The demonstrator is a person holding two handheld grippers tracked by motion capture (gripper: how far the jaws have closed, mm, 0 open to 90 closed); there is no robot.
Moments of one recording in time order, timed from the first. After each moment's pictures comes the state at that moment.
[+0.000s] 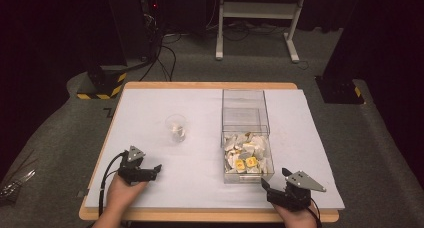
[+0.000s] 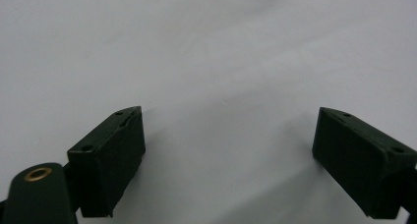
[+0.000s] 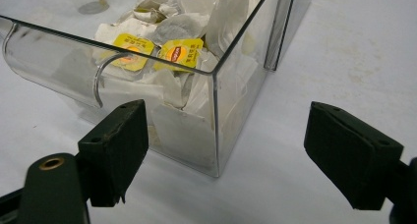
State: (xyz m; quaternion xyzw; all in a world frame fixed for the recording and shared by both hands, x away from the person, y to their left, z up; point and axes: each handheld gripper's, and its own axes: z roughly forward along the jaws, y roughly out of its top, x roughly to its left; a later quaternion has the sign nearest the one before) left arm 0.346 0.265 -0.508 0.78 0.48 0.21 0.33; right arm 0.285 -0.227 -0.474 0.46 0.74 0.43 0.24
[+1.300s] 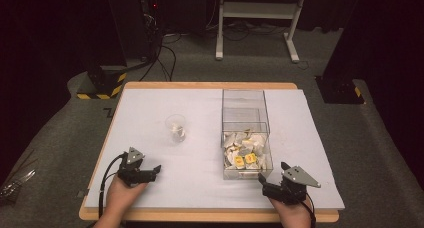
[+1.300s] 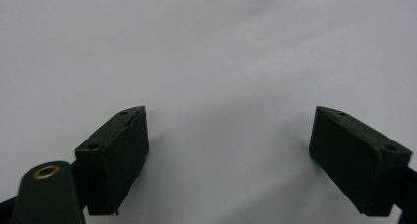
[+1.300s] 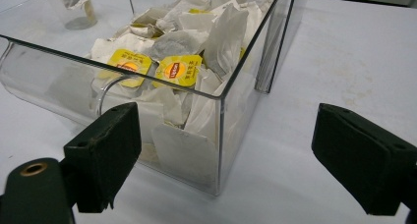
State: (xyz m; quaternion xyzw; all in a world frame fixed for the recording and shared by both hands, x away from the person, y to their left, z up) left arm 0.341 0.265 -0.509 0.78 0.48 0.22 0.34; right arm 0.298 -0.217 -0.472 0.46 0.73 0.44 0.26
